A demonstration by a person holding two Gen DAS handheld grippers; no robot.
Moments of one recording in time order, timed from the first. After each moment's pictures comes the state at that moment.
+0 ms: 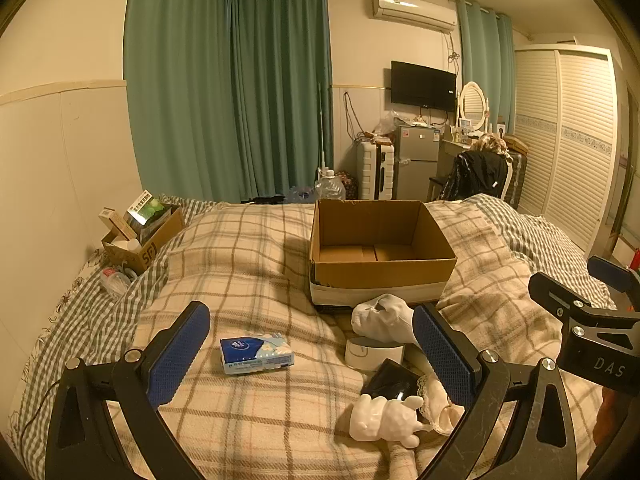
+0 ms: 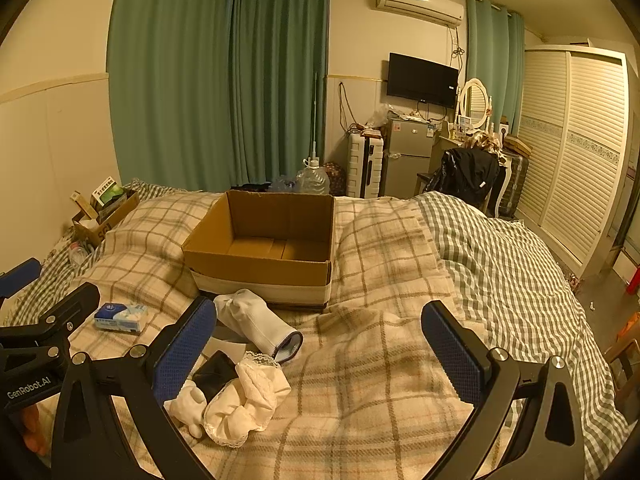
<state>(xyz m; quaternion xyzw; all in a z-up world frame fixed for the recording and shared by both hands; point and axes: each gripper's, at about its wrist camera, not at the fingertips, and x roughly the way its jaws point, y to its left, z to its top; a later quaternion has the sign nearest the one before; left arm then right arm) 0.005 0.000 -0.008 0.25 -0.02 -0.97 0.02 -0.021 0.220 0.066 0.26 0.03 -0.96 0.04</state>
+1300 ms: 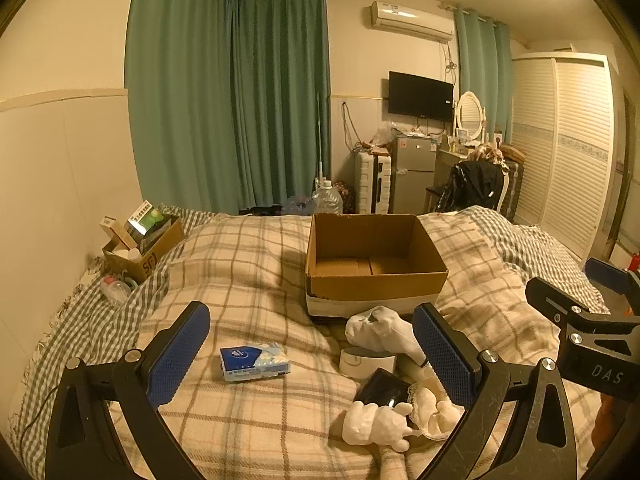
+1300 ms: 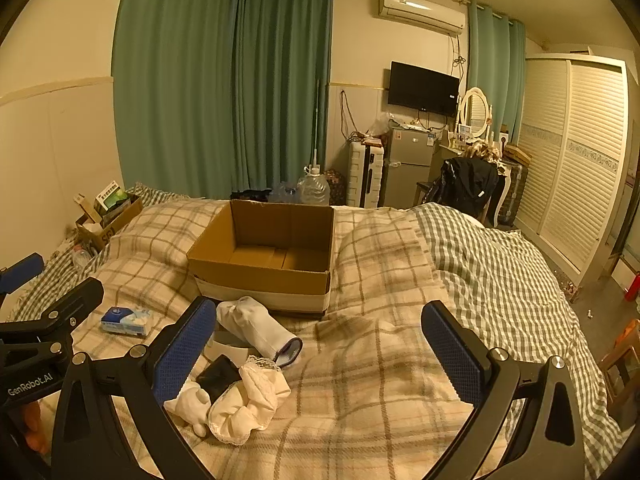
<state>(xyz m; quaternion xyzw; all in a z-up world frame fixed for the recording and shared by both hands) 0.013 -0.001 0.012 0.24 -0.01 -0.97 0.01 -0.009 0.220 0.081 0.25 0.03 -0.97 0.04</state>
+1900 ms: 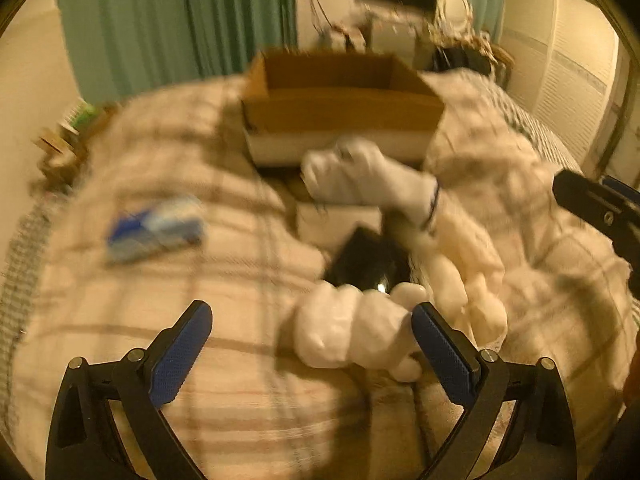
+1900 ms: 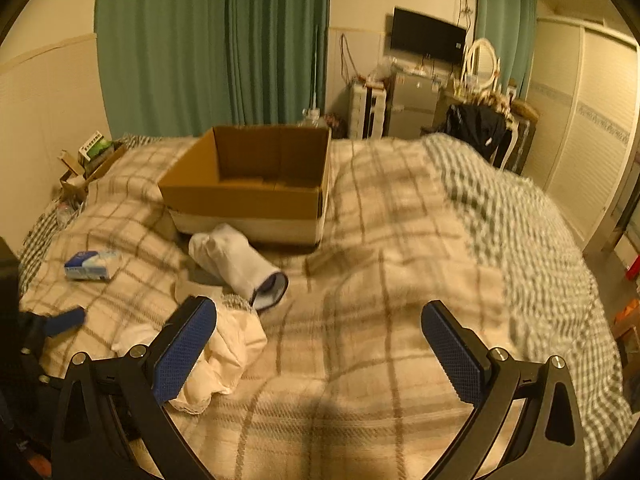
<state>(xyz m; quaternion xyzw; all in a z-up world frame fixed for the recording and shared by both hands) -0.040 0.029 -0.121 0.46 -0.02 -0.89 -0.05 -0.044 0.238 0.005 0.35 0.03 -0.93 0.04</state>
